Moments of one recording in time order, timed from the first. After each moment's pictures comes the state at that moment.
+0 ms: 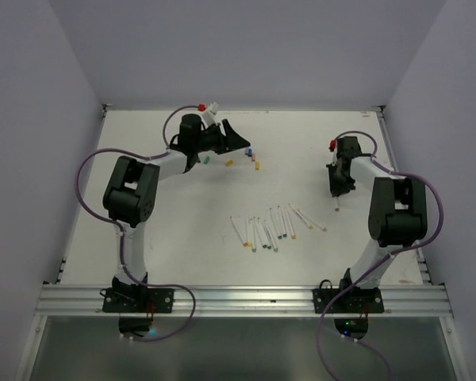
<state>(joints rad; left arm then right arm) -0.33 2.10 1.36 0.44 0.68 -0.73 -0.01 1.80 1.12 -0.53 0.10 -0.02</state>
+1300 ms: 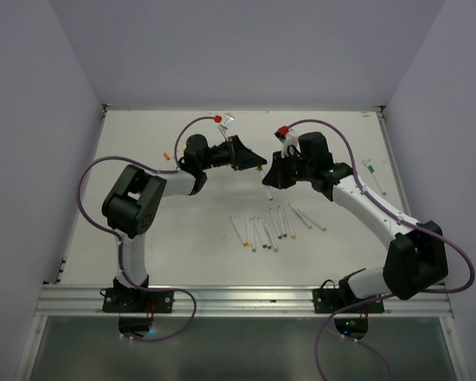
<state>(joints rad) -0.47 1.99 1.10 1.00 0.85 -1.00 0.44 1.41 1.07 -0.32 -0.41 0.20</state>
